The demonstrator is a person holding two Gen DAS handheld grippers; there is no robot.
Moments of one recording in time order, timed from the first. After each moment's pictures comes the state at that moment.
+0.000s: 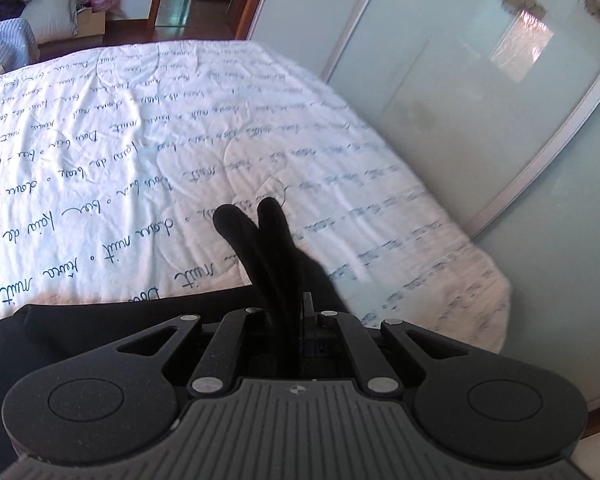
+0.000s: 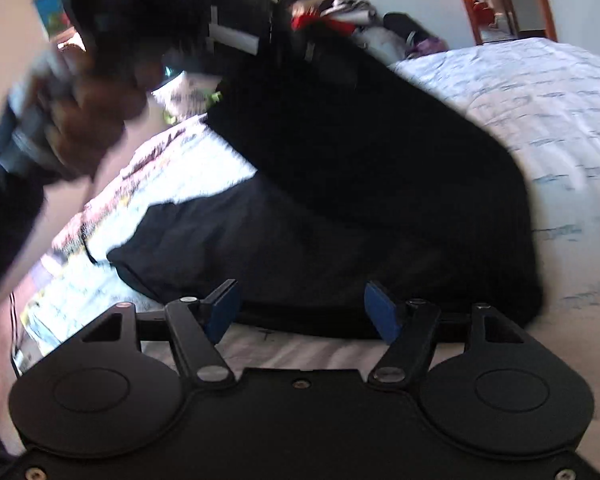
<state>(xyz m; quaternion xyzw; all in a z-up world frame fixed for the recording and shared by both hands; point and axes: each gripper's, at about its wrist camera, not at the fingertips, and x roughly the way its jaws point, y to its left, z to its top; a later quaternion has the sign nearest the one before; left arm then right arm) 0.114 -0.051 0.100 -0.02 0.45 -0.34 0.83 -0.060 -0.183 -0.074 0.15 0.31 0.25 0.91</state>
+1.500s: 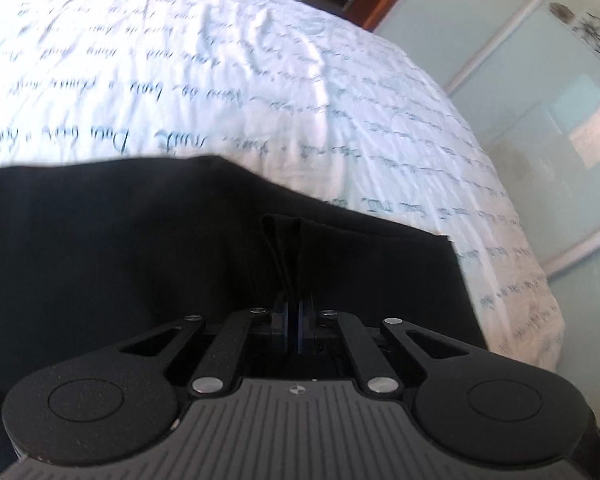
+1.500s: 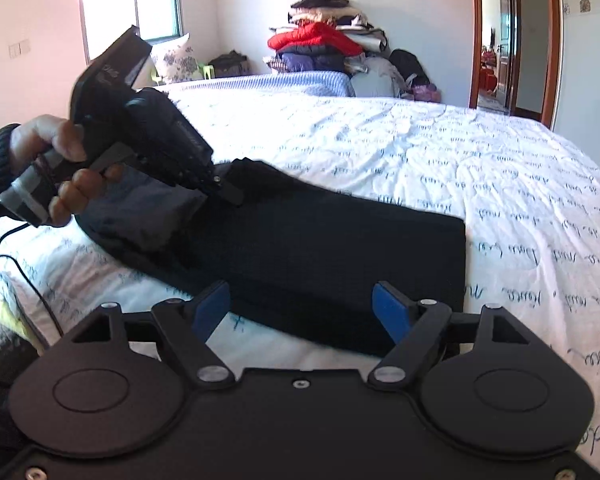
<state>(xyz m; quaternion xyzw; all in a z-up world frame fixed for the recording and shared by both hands) 0.106 0.099 0.011 -0.12 0.49 -0.21 0.84 -0.095 -0.145 -0.066 0.00 0.27 0.20 0.94</state>
